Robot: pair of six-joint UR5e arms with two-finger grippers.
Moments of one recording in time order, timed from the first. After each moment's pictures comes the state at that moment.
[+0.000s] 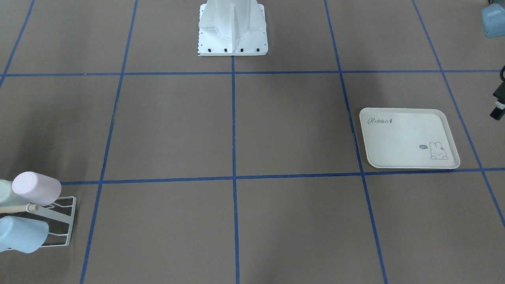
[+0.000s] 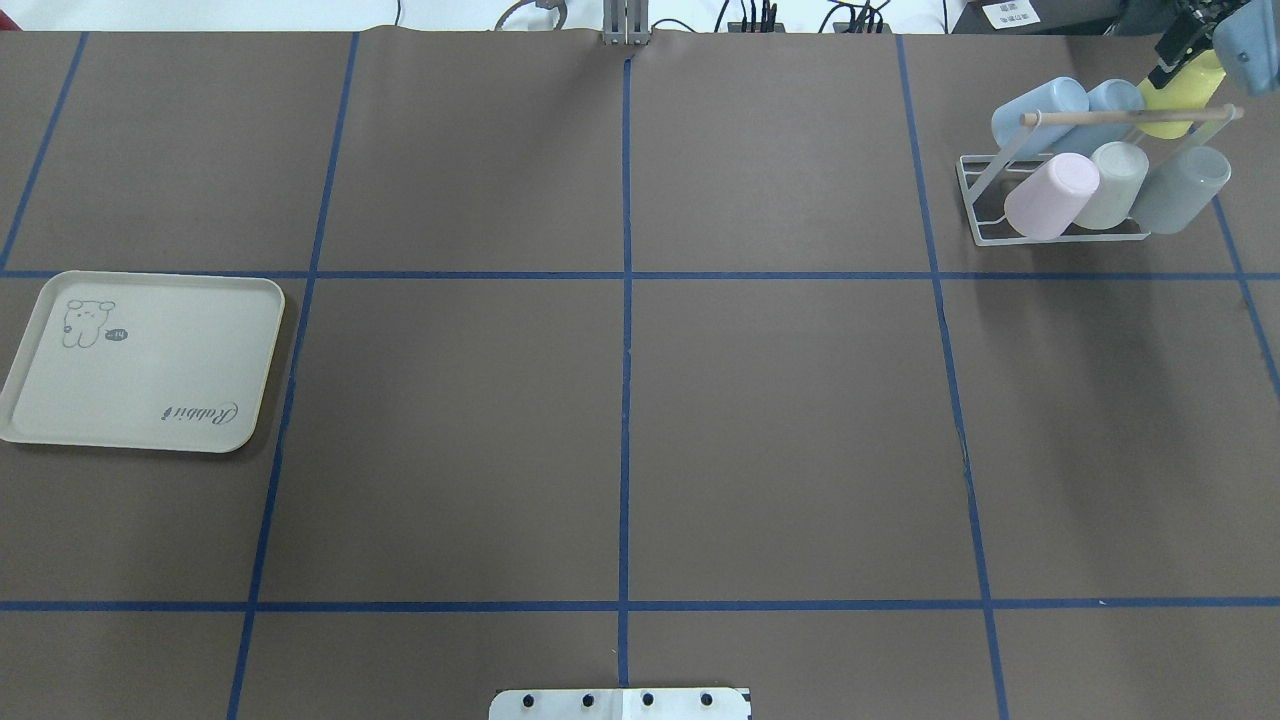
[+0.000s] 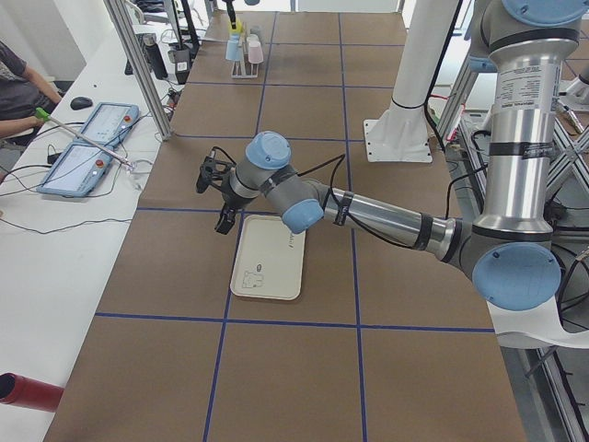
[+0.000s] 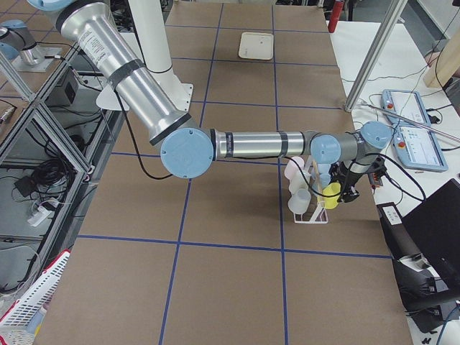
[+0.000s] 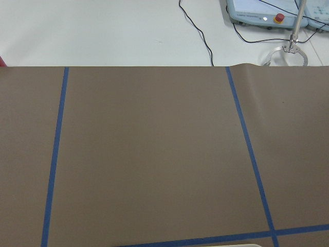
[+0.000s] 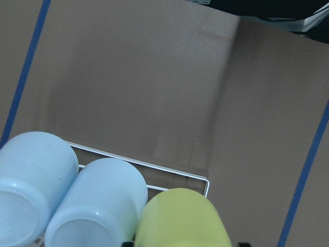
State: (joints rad) left arm -1.38 -1.57 -1.82 -2.21 -2.22 -0.66; right arm 1.39 -0.90 0.94 -1.45 2.32 -0.05
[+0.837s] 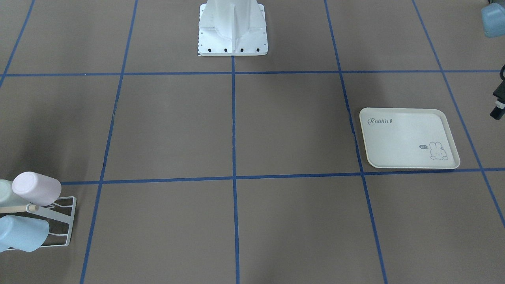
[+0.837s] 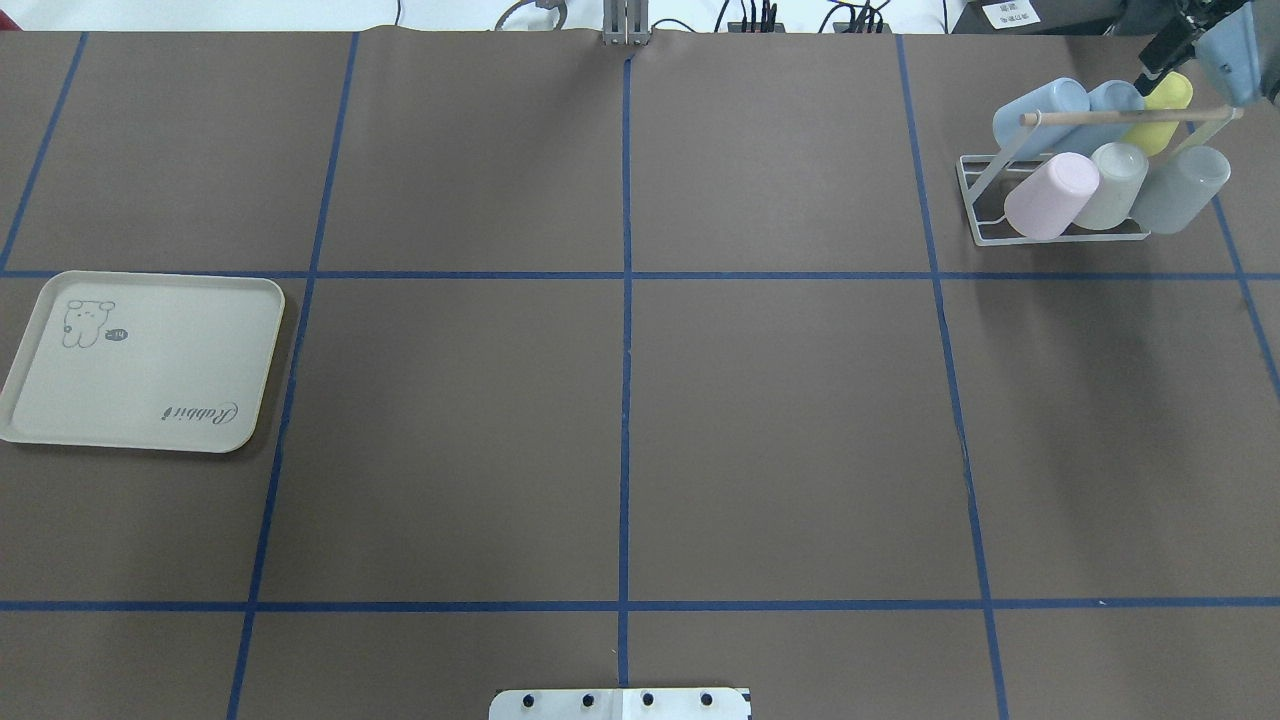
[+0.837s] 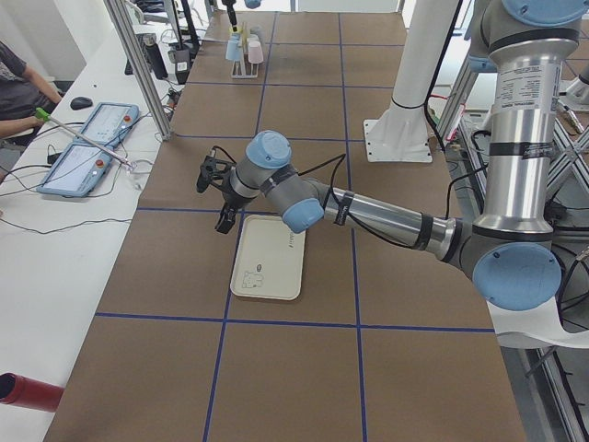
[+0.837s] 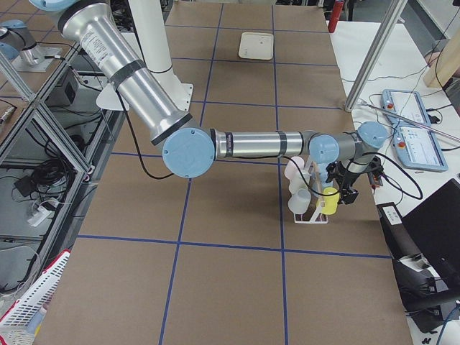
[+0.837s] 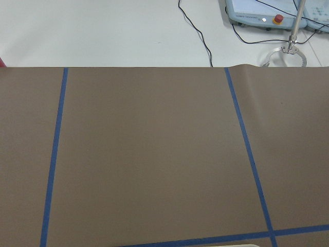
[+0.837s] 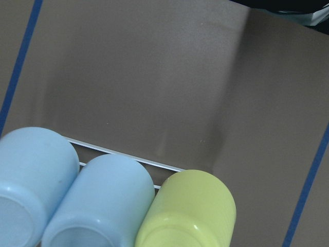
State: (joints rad) left arm -1.38 -1.57 -1.83 -2.20 -2.22 -0.67; right arm 1.37 -0.89 0.94 -1.45 2.30 -0.05
